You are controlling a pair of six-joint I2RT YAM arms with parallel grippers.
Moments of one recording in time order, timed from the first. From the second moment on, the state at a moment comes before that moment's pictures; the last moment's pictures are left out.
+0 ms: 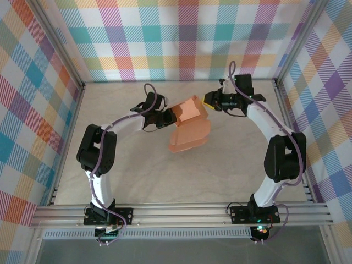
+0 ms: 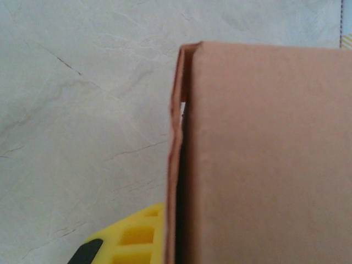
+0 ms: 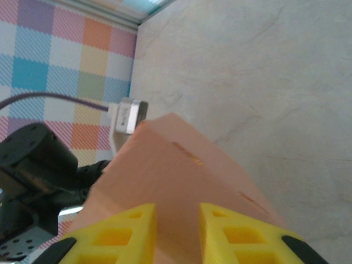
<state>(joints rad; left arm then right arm) -0.44 1.91 1.37 -0.30 0.37 -0.71 0.20 1.73 1.42 -0.41 -0.84 0.57</state>
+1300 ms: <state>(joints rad) -0.44 1.90 1.37 -0.72 0.40 -0.70 0.46 1.72 1.30 -0.52 -0.36 0.05</state>
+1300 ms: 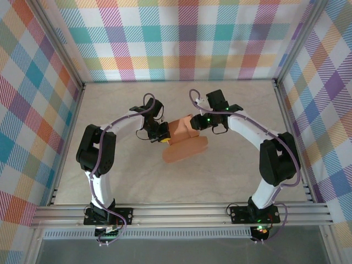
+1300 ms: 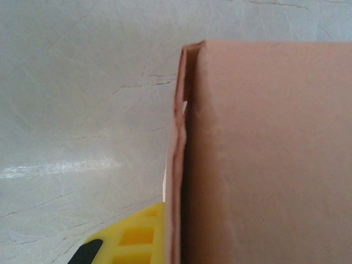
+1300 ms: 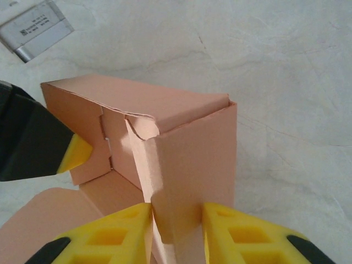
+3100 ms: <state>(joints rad) -0.44 1.86 1.33 -0.61 0.46 -0.69 0.45 1.63 1.21 -0.40 -0.36 -0.06</state>
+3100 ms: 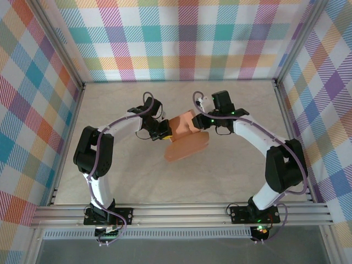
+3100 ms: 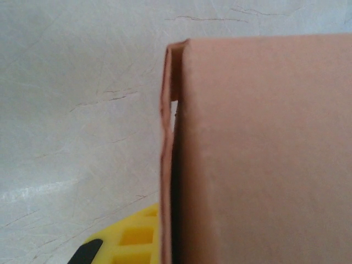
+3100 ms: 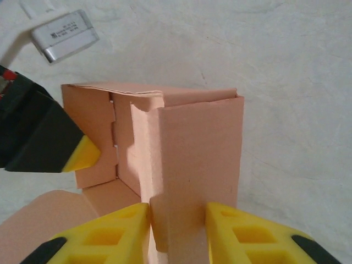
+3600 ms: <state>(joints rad) -0.44 1.86 1.32 -0.61 0.46 -0.71 0.59 1.69 1.26 -0.42 0.10 -0.13</state>
